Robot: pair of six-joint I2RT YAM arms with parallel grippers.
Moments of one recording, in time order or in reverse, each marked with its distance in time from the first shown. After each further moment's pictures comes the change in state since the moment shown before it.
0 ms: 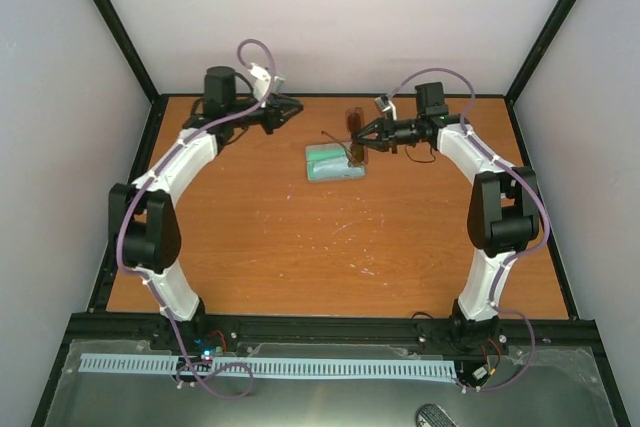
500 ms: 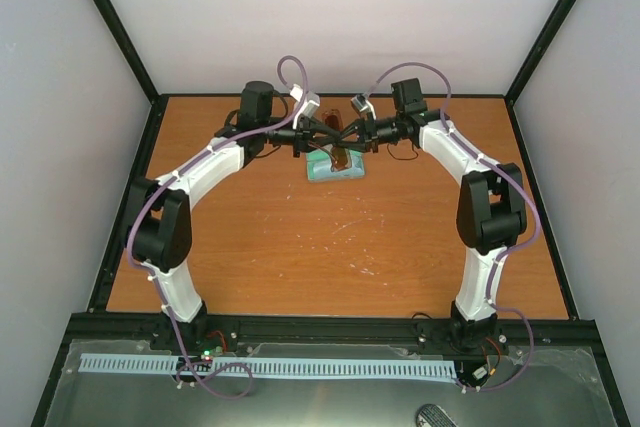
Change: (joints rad) left arm -0.132 0.029 -0.044 0.049 0.205 -0.061; right arm 0.090 0.045 0.097 -0.037 -0.062 -0.042
